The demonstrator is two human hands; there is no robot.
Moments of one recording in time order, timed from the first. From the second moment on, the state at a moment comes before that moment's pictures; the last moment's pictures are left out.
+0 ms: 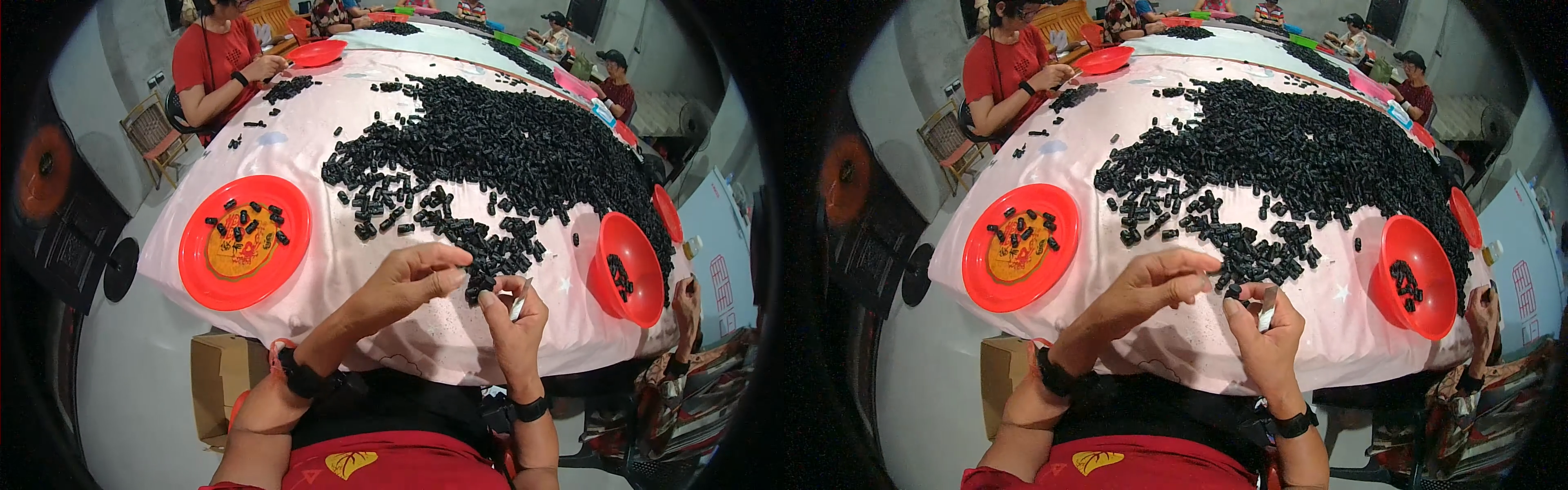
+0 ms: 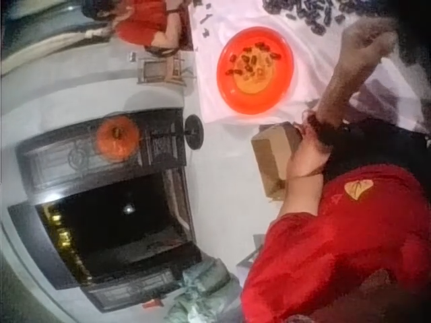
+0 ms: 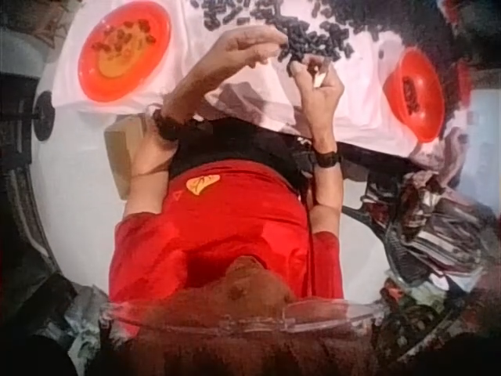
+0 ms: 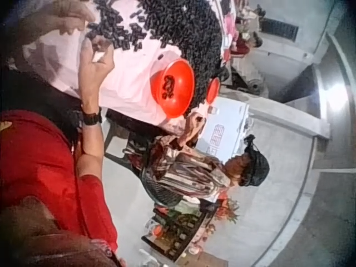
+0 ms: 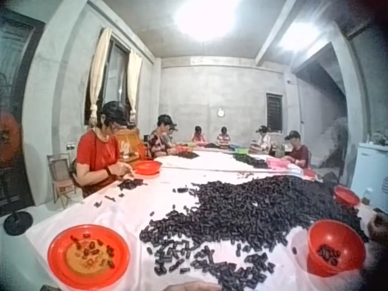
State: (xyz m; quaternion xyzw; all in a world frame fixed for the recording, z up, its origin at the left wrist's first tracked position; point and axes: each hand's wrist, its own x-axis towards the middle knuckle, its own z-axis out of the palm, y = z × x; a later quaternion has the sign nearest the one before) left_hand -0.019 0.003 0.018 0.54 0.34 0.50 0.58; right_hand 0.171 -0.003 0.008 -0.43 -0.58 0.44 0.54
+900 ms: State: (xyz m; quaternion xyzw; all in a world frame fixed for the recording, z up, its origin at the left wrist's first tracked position) left_hand 0.002 0.000 -0.001 0.38 0.28 0.48 0.74; right_hand 0.178 -0.006 0.009 -0.44 -0.65 0.38 0.48
